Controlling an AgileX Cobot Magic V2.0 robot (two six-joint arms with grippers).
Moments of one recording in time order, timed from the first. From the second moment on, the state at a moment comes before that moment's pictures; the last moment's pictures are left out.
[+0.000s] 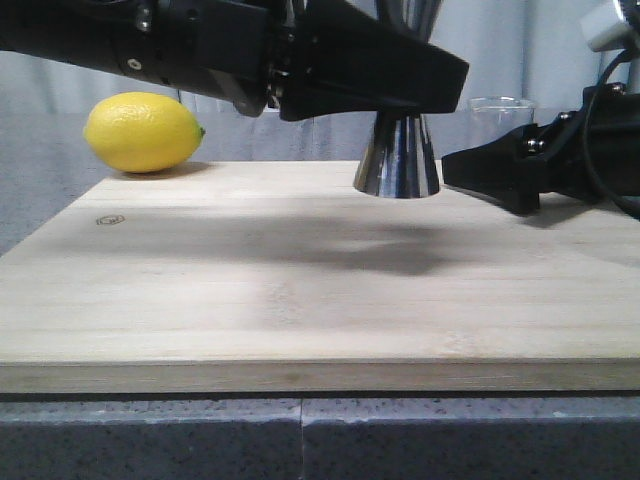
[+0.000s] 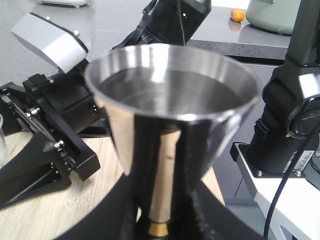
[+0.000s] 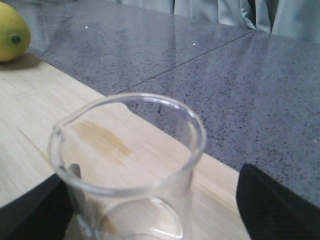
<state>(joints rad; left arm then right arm) -0.57 1.72 -1.03 -1.65 1.16 2.08 -0.05 1.76 -0.64 -0.89 -1.05 0.37</state>
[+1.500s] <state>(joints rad) -0.51 1.72 -1.03 -1.65 1.16 2.09 -0.05 1.38 -0.64 -0.89 -1.05 0.52</state>
